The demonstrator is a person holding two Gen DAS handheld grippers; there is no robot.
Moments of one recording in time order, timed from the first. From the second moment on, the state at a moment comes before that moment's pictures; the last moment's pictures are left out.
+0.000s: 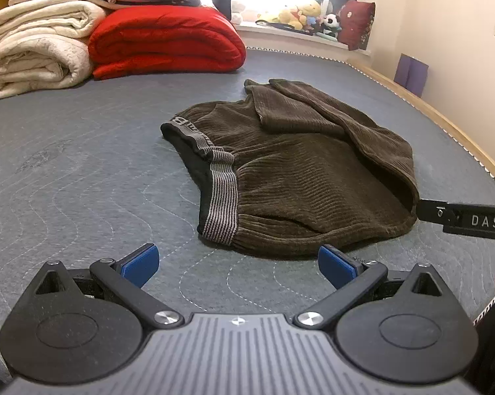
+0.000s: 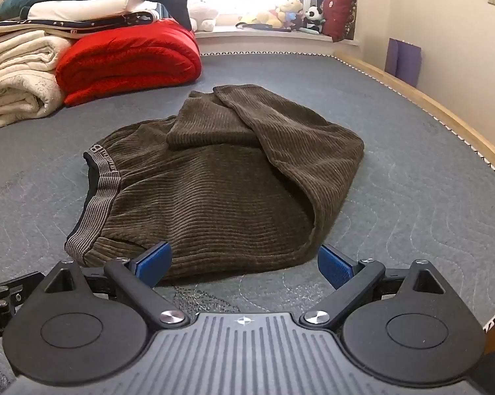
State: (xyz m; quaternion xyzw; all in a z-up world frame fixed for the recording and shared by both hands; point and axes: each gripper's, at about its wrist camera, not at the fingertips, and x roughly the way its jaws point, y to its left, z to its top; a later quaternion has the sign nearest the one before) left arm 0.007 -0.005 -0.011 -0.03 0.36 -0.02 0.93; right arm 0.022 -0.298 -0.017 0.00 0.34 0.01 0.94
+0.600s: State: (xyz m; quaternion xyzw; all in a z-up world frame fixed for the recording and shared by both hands) left arm 0.007 -0.006 -0.013 -0.03 0.37 -0.02 0.93; right arm 0.025 -0.296 -0.022 0.00 0.34 0.01 0.94
